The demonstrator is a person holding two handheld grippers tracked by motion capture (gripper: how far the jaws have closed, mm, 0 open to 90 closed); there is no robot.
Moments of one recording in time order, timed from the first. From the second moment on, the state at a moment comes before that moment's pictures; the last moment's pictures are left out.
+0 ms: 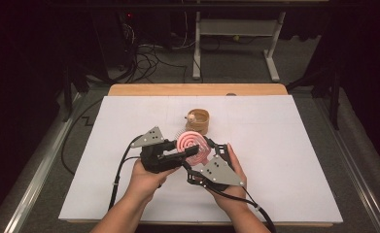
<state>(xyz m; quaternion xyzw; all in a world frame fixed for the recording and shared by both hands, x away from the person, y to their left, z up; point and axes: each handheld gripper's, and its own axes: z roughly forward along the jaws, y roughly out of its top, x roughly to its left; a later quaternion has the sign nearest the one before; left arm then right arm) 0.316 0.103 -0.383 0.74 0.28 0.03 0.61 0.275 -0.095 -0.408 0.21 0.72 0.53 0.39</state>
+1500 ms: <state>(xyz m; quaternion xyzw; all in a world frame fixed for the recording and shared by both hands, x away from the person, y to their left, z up) 0.311 0.102 -0.379 0.75 0.27 0.06 0.60 0.275 -0.089 -0.411 0.22 0.72 0.53 0.40</state>
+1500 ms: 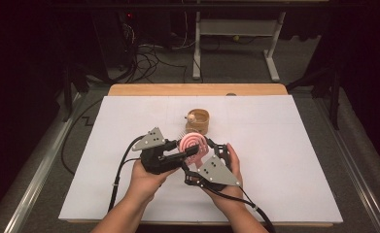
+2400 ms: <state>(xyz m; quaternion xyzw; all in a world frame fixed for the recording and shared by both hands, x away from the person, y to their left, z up) 0.309 0.116 -0.369 0.73 0.27 0.10 0.61 0.282 -0.090 -0.414 0.24 0.73 0.54 0.34</state>
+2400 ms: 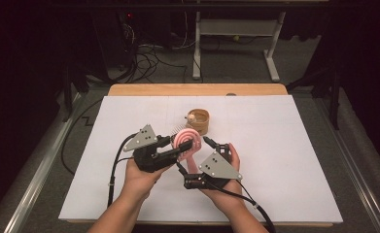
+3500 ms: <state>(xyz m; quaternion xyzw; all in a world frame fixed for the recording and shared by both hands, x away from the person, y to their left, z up) 0.316 0.141 -0.368 0.72 0.30 0.15 0.60 0.285 -0.199 -0.436 0.34 0.71 0.51 0.34</state>
